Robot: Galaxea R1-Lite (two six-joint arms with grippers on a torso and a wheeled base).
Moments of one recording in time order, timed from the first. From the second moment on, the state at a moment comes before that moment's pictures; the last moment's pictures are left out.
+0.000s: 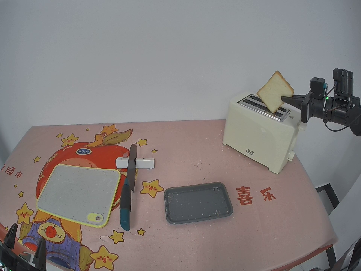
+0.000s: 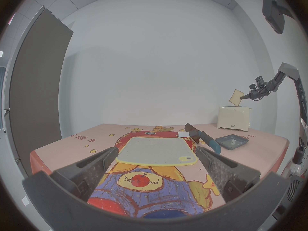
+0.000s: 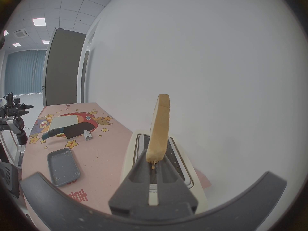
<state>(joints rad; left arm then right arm) 0.01 0.02 -0.02 0.00 0.00 0.00 0.01 1.78 -1.18 -0.30 0.59 -0.37</state>
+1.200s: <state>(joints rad) 0.01 0.02 -0.02 0.00 0.00 0.00 0.03 1.79 -1.13 -0.30 0.57 -0.40</state>
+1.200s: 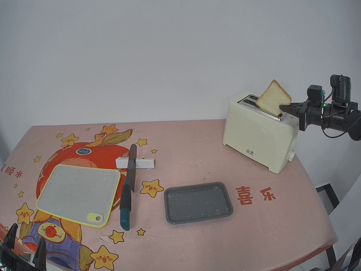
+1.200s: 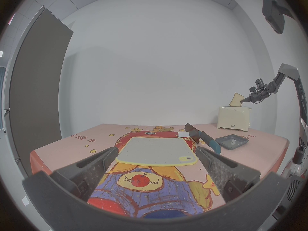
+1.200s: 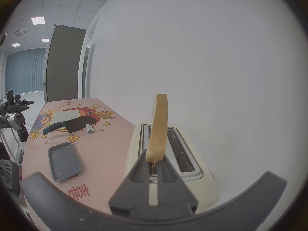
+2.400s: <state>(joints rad) 0.01 0.02 -0.02 0.00 0.00 0.00 0.03 1.79 -1.13 -0.30 0.55 -0.40</state>
